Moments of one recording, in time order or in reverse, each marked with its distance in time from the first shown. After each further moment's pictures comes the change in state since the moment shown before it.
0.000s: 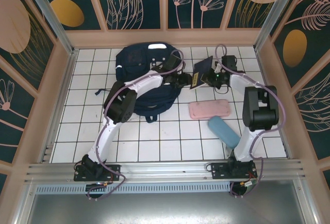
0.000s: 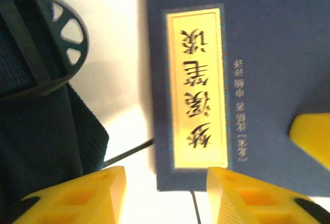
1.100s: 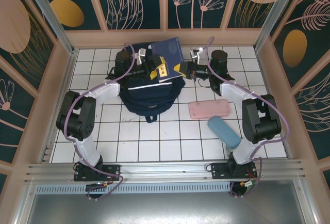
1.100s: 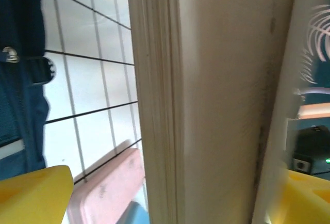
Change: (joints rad) left arm 0.293 -0.589 -0.803 0.809 0.435 -0.460; right arm 0.212 -0.124 -0.122 0.761 -0.595 0.504
